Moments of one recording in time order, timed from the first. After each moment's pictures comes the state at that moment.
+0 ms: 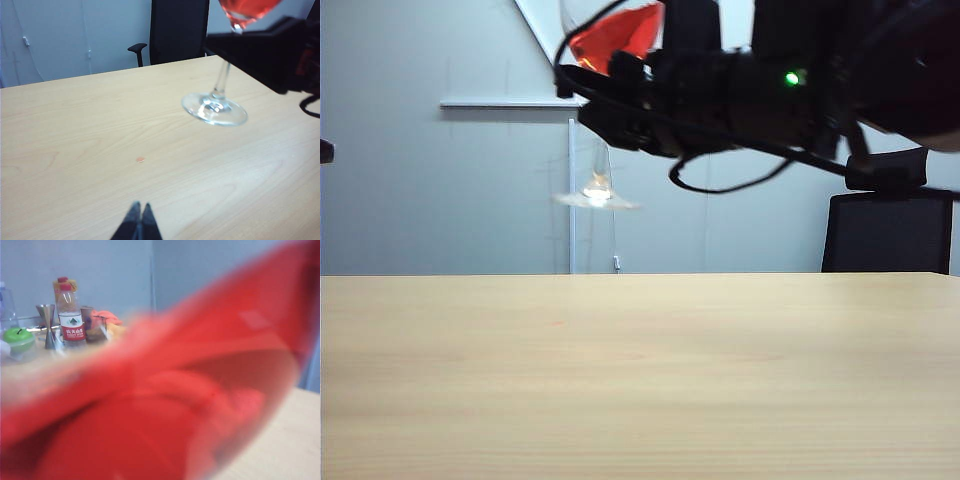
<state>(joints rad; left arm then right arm) -0.49 0.00 0.01 -0.02 0.07 0.03 0.75 1.72 0.63 1.26 0.00 0.00</state>
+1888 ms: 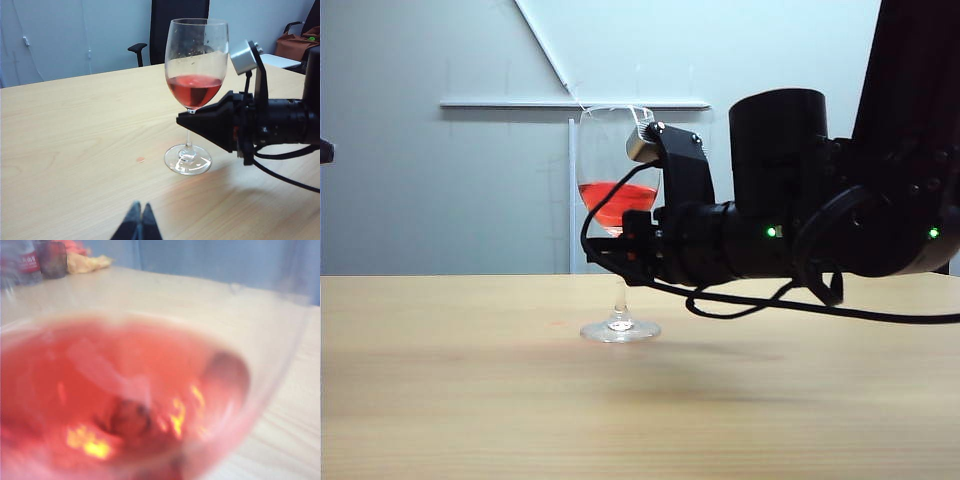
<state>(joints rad) -0.49 0.00 0.01 -0.02 0.06 0.03 0.62 2.05 0.75 1.24 -0.09 0.00</state>
